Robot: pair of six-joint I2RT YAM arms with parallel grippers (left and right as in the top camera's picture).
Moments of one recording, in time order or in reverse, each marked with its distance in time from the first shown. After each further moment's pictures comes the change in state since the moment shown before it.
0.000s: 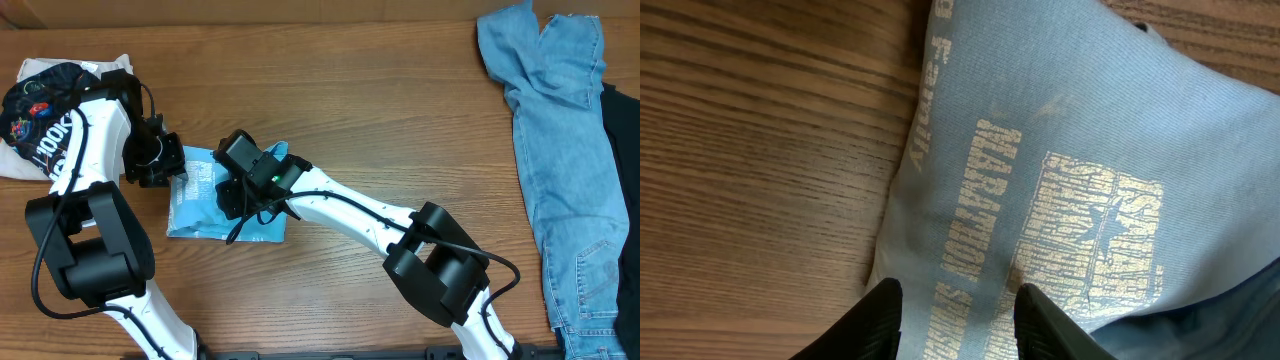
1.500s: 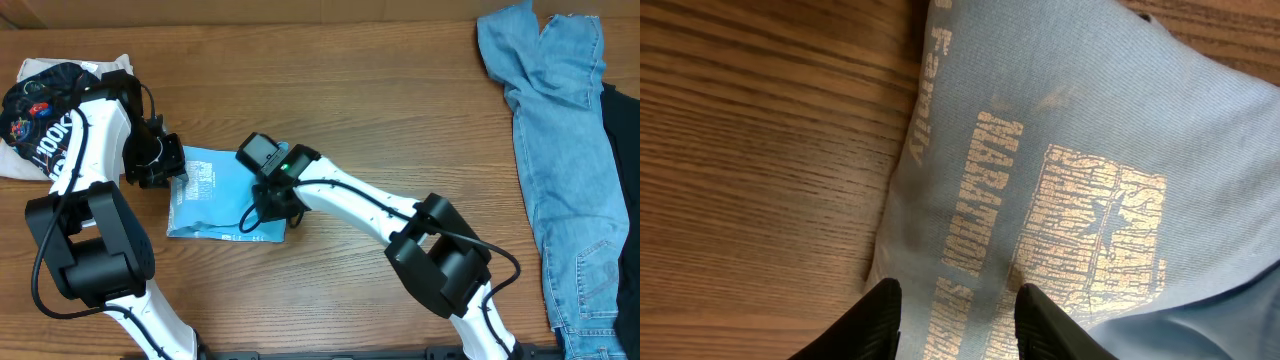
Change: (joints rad) left arm 0.000 0.000 -0.001 -0.008 0.000 0.000; right arm -0.062 0.012 0.000 -0.338 0.121 0.079
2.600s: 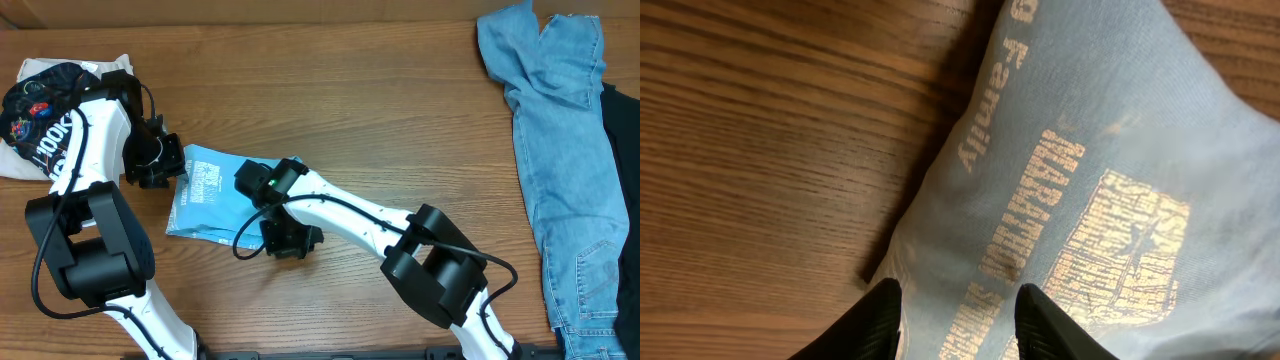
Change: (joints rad) left arm 0.000 0.000 0.000 -0.005 0.000 0.000; right arm 0.068 -0.007 0.000 -0.325 -0.100 0.014
